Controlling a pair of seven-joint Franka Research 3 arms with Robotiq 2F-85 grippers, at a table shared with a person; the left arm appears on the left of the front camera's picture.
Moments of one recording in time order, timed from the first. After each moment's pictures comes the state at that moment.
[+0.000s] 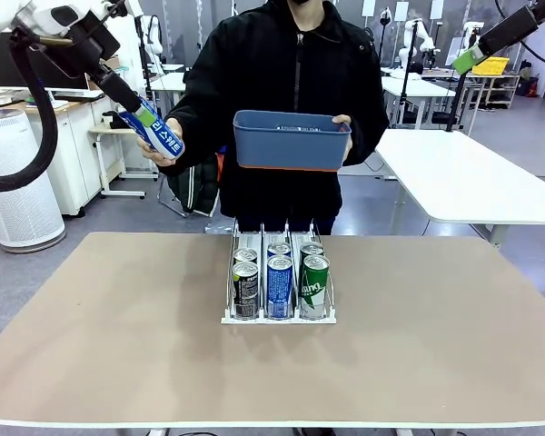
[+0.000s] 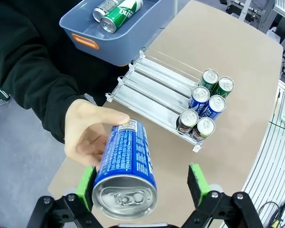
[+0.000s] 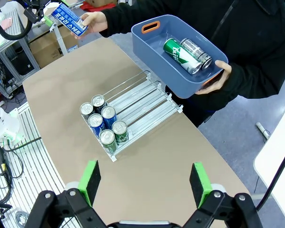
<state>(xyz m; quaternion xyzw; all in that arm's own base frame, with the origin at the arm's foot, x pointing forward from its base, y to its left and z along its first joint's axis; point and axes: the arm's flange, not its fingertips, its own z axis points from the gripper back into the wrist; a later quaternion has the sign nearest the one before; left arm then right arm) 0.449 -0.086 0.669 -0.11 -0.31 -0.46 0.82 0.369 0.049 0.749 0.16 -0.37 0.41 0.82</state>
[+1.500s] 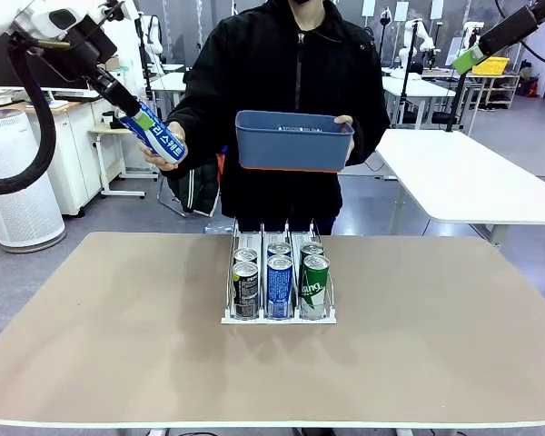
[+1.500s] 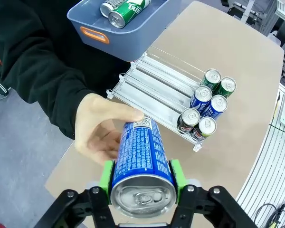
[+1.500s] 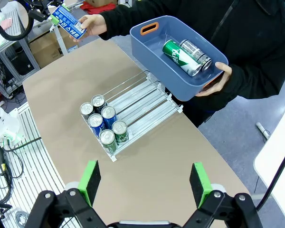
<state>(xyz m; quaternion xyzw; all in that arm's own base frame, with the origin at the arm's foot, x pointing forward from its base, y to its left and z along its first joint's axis) 0.454 -0.078 0.664 -0.11 -0.31 -0.45 0.83 0.369 0.049 0.749 0.16 -0.37 0.41 0.82</state>
